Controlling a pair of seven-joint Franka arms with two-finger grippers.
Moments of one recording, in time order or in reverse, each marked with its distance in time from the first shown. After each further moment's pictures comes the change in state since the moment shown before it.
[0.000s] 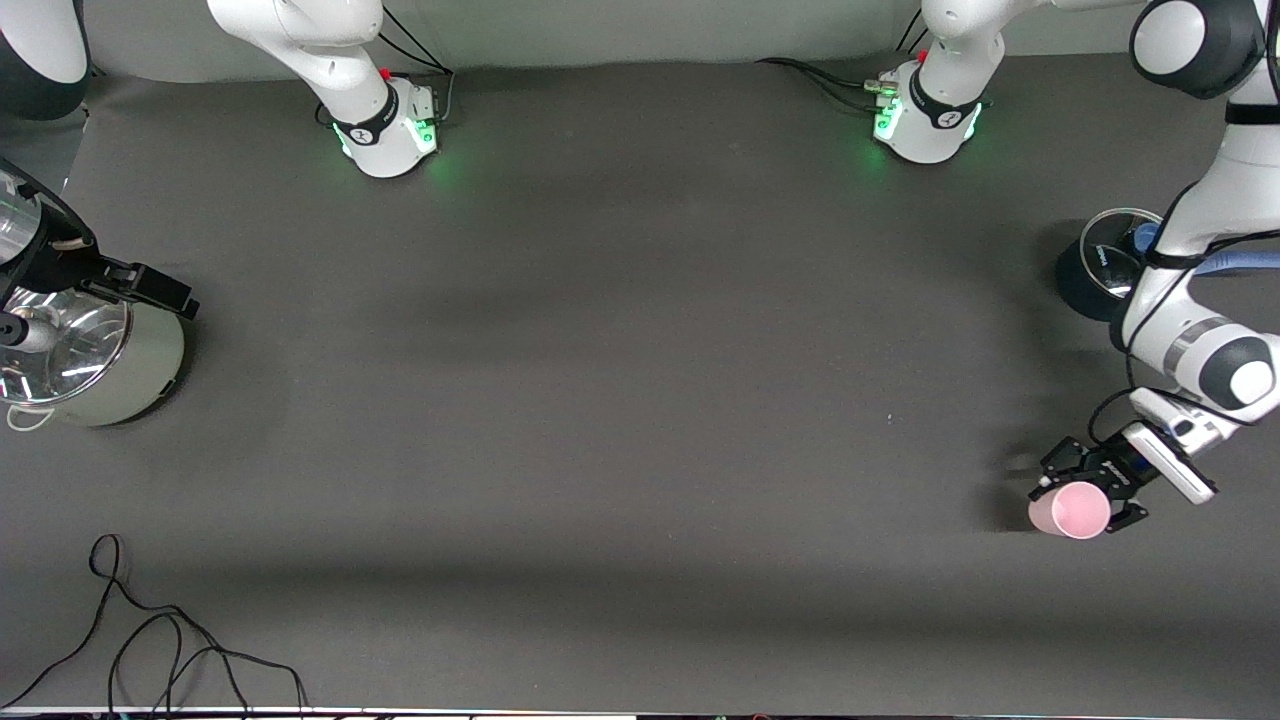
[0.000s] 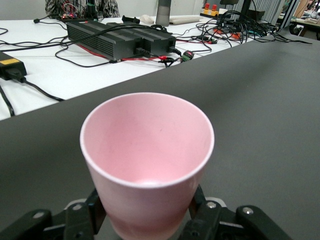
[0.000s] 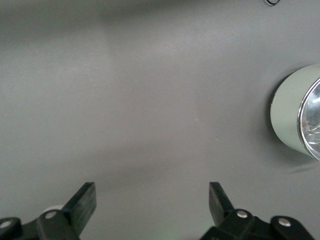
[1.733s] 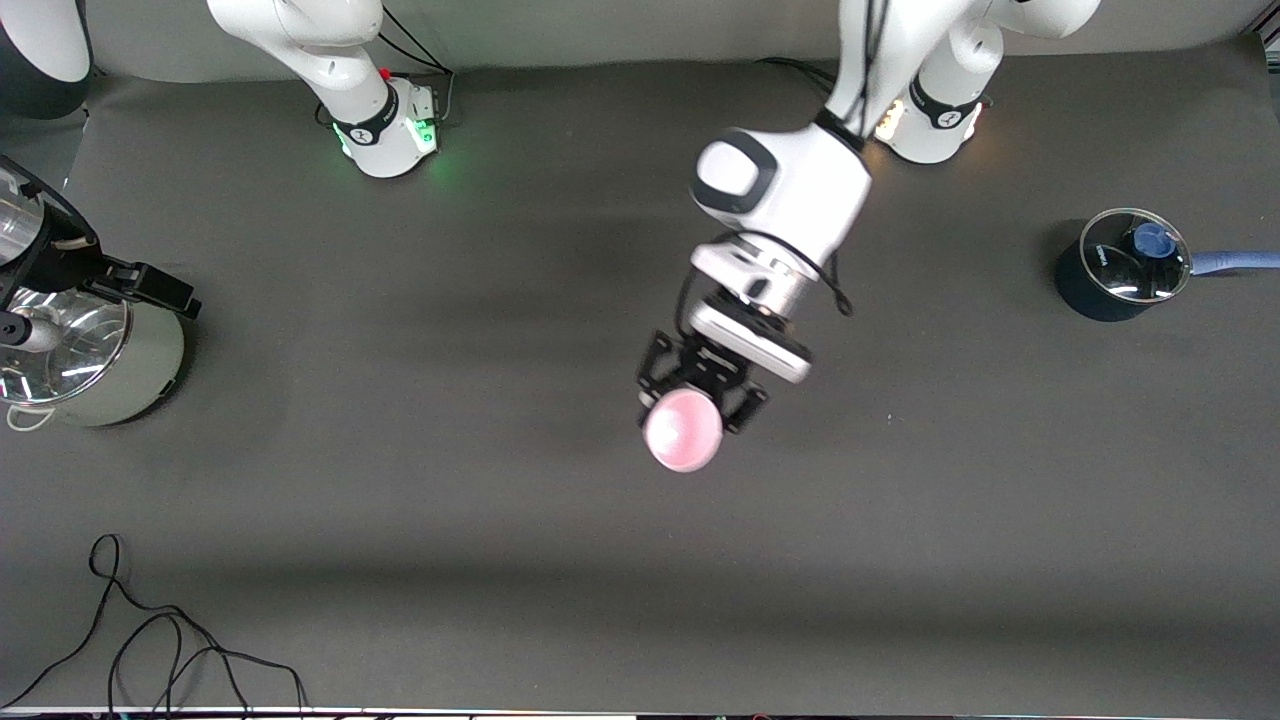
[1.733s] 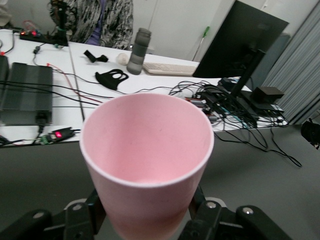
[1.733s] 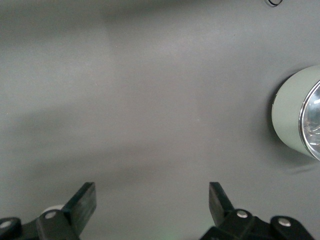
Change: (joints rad) left arm -1.096 -0.294 -0.112 -0.011 0.116 1.223 -1.337; right arm 0.002 0.000 0.008 0.002 0.004 0.000 0.000
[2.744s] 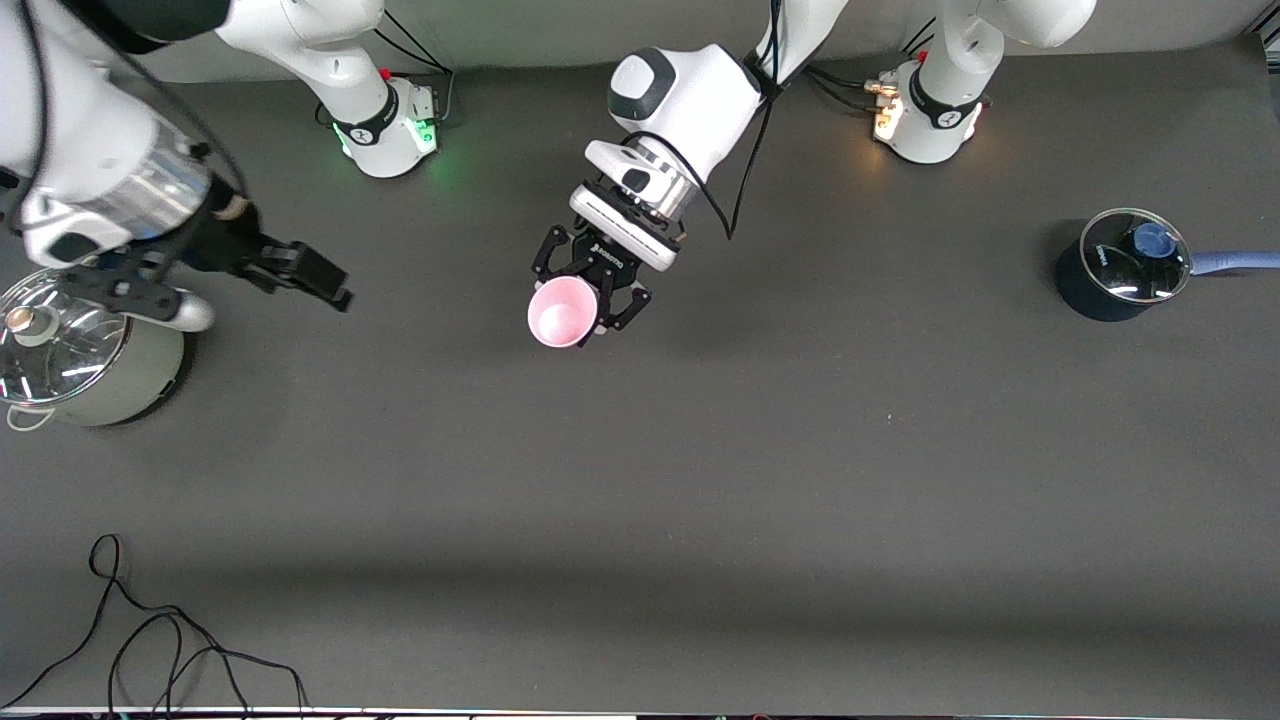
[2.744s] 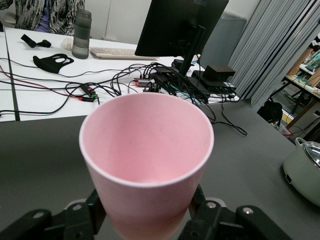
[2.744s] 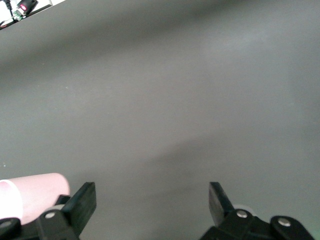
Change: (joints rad) left arm -0.210 0.008 0.004 -0.005 -0.020 0.080 -0.026; right arm 0.295 0.109 0.036 0.197 0.110 0.029 0.439
